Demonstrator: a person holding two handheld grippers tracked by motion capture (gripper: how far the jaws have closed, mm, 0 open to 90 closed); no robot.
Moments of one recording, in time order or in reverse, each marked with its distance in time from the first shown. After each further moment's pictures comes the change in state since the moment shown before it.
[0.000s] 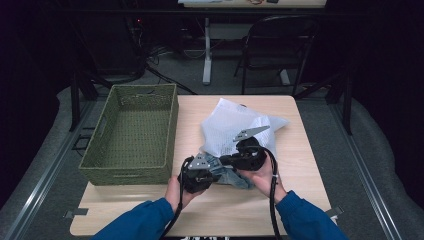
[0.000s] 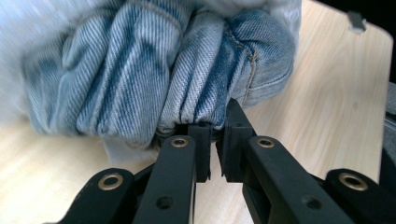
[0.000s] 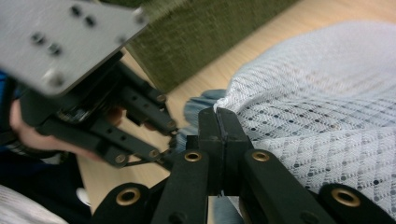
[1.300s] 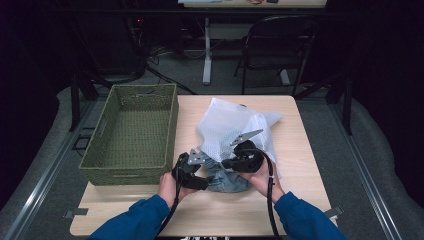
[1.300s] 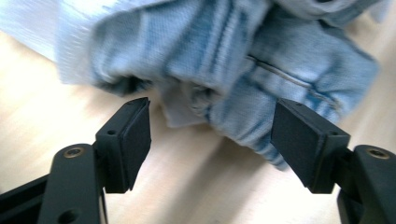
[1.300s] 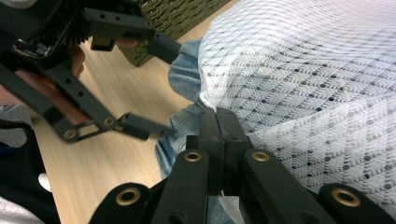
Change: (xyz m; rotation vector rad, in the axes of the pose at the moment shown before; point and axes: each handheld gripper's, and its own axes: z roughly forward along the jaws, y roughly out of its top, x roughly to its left) left arm 0.020 -0.013 0.007 0.131 0.199 0.007; right arm -0.015 -0.015 0.023 0.114 -0.070 -0.005
